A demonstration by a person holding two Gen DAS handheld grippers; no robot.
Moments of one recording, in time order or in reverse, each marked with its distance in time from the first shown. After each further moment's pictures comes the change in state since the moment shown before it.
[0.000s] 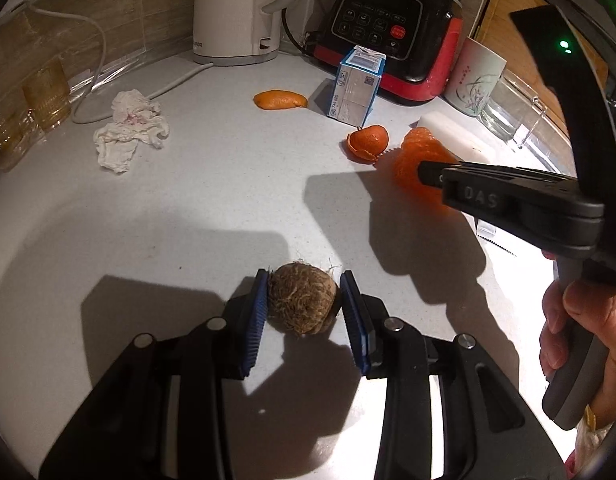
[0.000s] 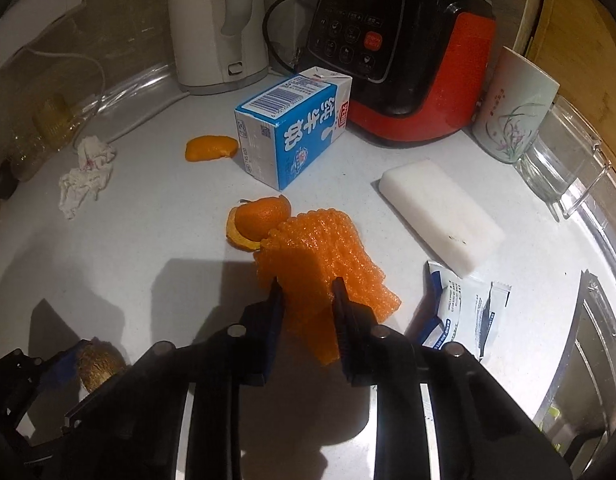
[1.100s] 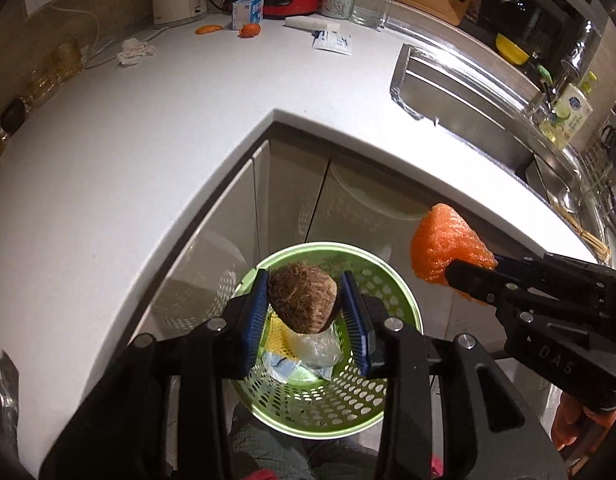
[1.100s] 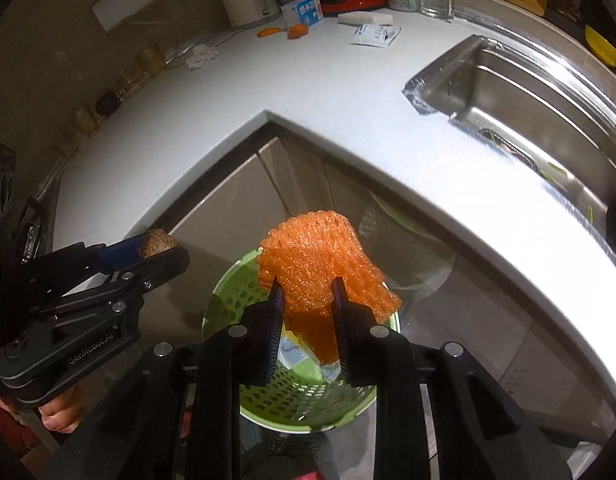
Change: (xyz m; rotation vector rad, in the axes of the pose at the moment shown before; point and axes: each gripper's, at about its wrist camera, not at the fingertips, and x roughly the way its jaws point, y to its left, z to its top) left arm -0.187 -0.048 -0.252 0.221 0.134 -0.100; right arm -0.241 0.043 -0.344 0.232 0.099 0.140
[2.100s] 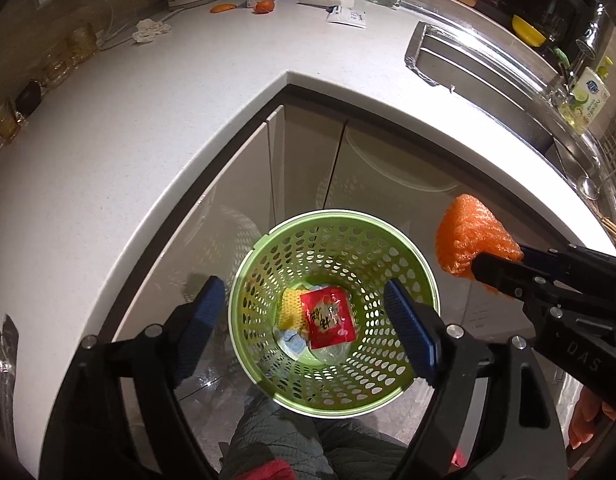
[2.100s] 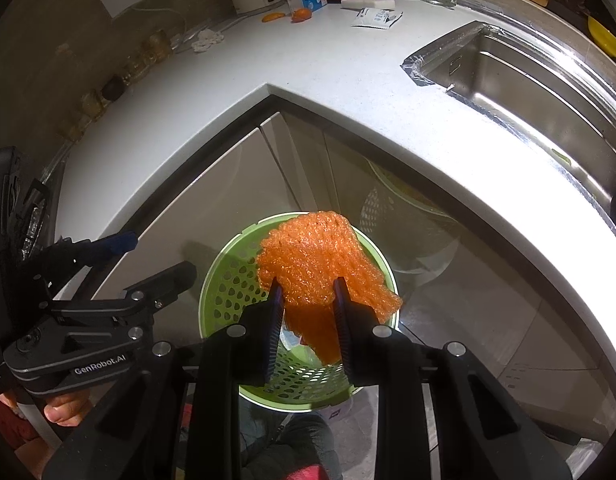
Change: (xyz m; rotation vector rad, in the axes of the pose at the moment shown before) left arm 0.005 0.001 -0.015 -0.026 0.043 0.084; right arm 0.002 -0.006 -0.020 -0.026 0.025 0.018
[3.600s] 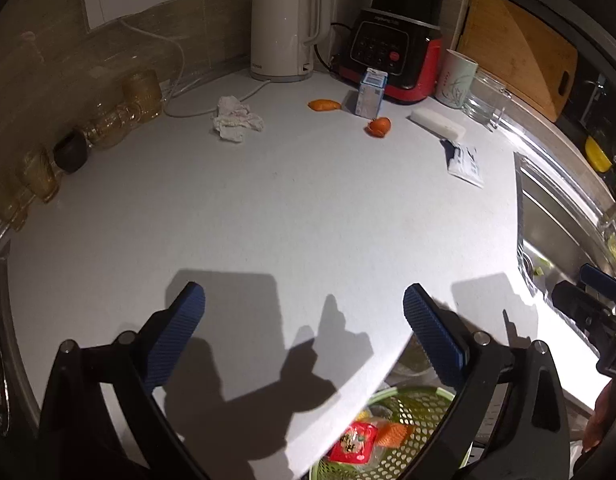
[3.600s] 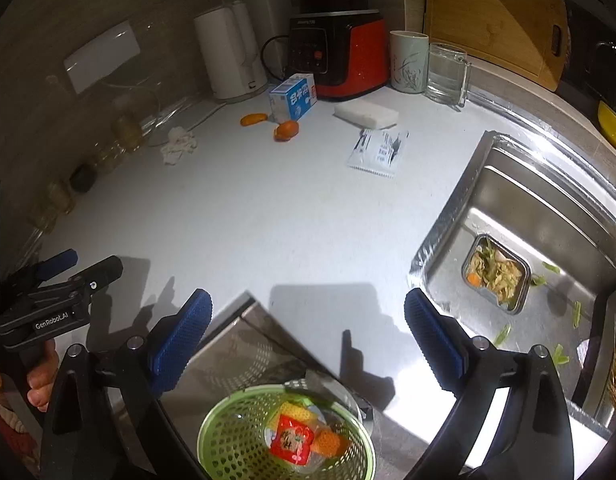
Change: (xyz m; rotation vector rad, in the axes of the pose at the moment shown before) left arm 0.003 0.123 0.177 -0.170 -0.201 0.112; right arm 0.014 0.004 0.201 0.003 -0.200 -0.096
